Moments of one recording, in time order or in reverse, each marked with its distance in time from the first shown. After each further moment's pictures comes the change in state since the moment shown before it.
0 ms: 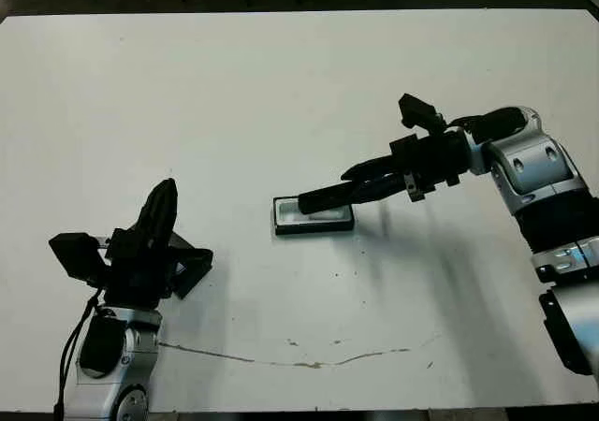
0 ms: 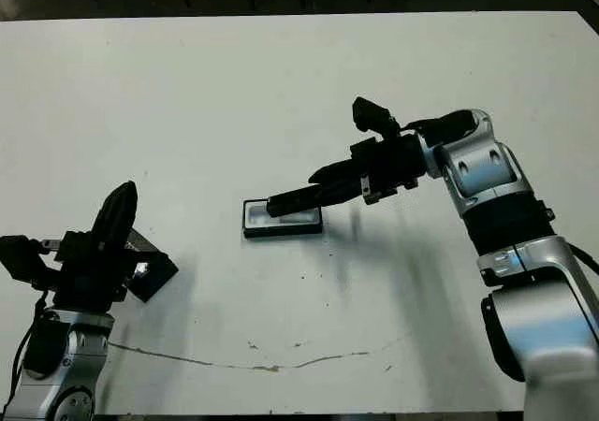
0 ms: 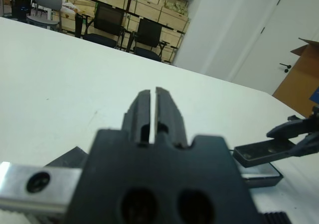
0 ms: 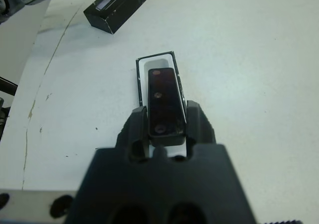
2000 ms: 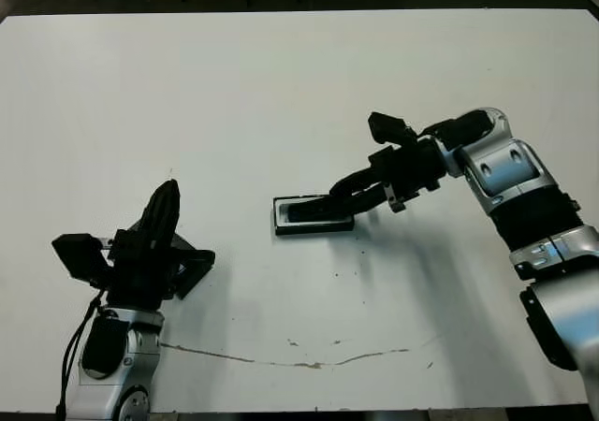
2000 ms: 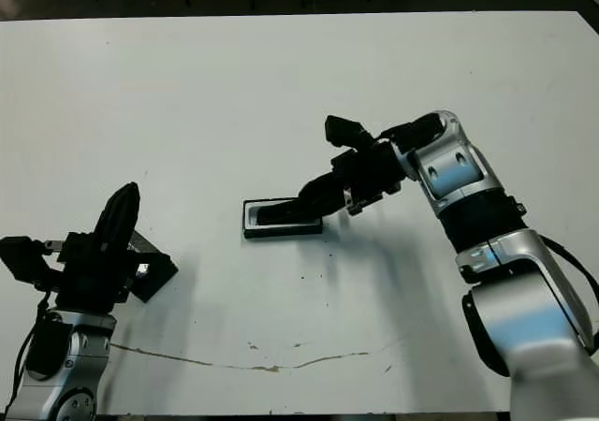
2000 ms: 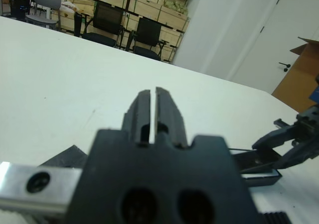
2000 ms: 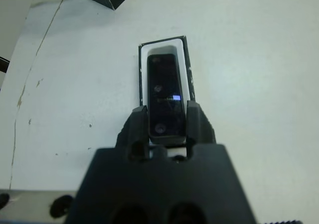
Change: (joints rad) left arm 0.004 0.000 -0.012 0.001 0.003 -0.008 0.003; right arm -0.034 0.078 0.079 0.065 -0.093 -0.042 0.020
